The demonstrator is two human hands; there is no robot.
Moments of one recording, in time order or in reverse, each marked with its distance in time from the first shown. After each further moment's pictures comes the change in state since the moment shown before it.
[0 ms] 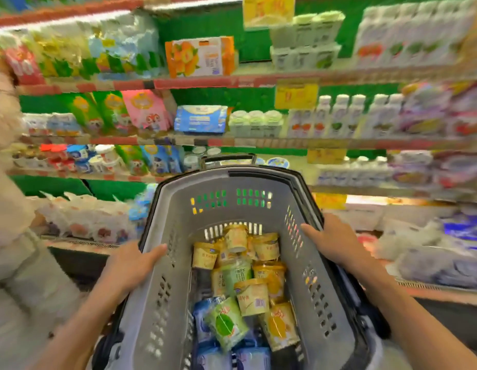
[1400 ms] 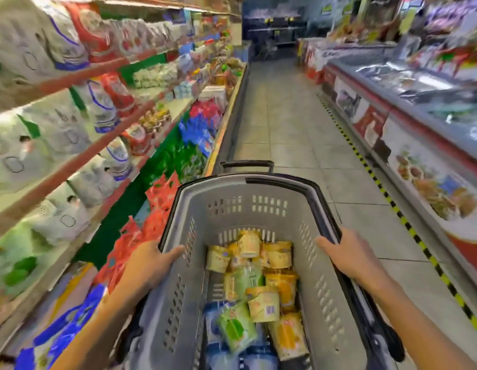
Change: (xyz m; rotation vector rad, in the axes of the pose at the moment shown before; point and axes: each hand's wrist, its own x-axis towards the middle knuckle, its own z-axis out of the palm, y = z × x) left_hand -0.437 0.895 0.687 0.206 -0.872 1.499; right_hand -0.320 0.633 -0.532 0.062 1.115 1.466
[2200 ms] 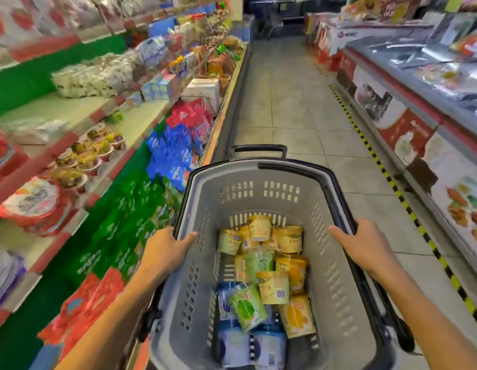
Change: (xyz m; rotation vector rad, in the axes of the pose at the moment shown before) left_hand 0.638 0.256 0.138 -0.057 -0.003 0.037; right_hand 0.676 -0.137 0.046 0.126 0.013 0.046
